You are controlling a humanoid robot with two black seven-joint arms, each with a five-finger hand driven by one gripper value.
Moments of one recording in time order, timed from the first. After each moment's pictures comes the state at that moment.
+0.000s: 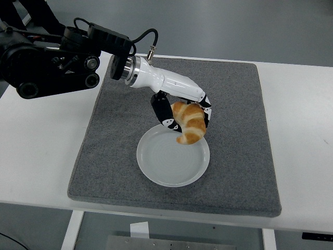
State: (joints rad) left arm -1.58 0.49 0.22 -1.31 1.18 -0.26 -0.46; right arm 0.06 0.00 0.07 0.14 0.28 -0.17 -0.03
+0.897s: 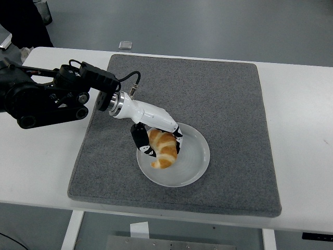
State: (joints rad) left arm -1.39 0.50 0.23 -1.27 1.34 -0.24 -0.47; right arm 0.06 0.00 0.07 0.14 0.28 -0.17 -0.03
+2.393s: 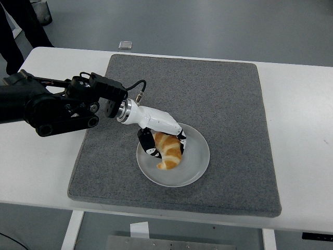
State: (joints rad) left arm -1.31 0.41 0.22 -1.16 1.36 -0.18 -0.46; right arm 0.06 0.00 0.07 0.14 0.28 -0.17 -0.03
